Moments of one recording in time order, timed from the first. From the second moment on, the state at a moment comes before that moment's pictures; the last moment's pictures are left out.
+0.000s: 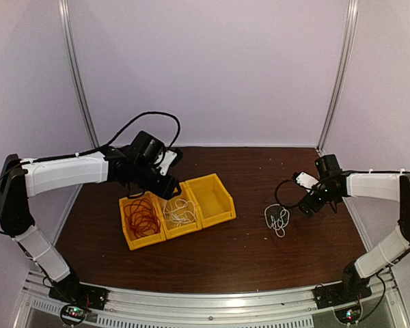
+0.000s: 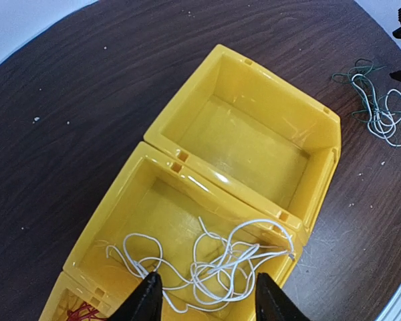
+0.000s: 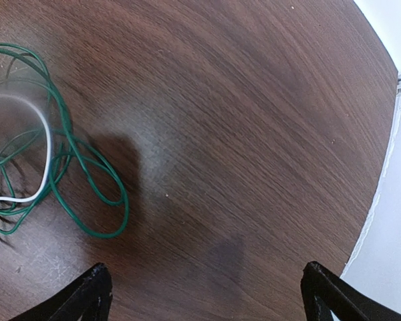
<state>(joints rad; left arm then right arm) -0.72 1.63 1.22 -0.47 0.06 -0.12 0.17 1.45 0.77 -0.30 0.10 -0.56</state>
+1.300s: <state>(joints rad) -0.75 1.81 1.20 -0.45 0.29 -0.07 0.18 1.46 0.77 -0.32 0.09 -0.57</state>
